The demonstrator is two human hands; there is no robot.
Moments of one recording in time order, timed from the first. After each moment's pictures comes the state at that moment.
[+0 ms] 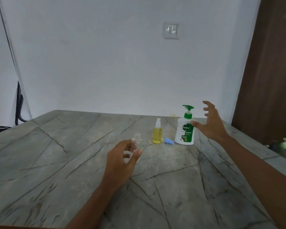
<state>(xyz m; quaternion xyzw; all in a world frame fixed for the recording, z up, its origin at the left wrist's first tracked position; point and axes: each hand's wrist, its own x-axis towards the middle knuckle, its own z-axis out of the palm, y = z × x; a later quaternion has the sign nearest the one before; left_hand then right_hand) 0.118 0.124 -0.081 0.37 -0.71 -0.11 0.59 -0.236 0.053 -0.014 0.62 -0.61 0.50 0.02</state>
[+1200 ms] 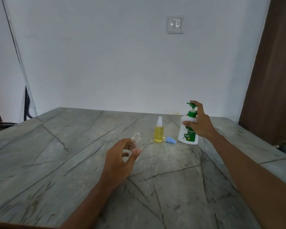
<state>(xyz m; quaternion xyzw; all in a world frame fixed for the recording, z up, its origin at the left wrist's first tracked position) 0.116 0.118 -0.085 0.37 -0.72 -0.11 0.57 -0.212 0.020 -0.021 0.66 -0.54 0.51 -0.12</state>
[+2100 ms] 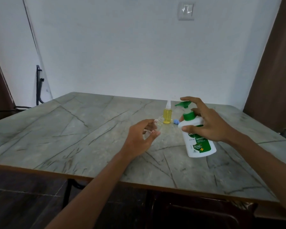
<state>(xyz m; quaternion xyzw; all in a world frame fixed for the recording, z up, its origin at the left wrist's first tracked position) 0.108 0.142 -0.081 0.32 -0.76 -0.12 0.55 -0.142 0.184 -0.001 0.82 -0.42 0.37 -0.10</state>
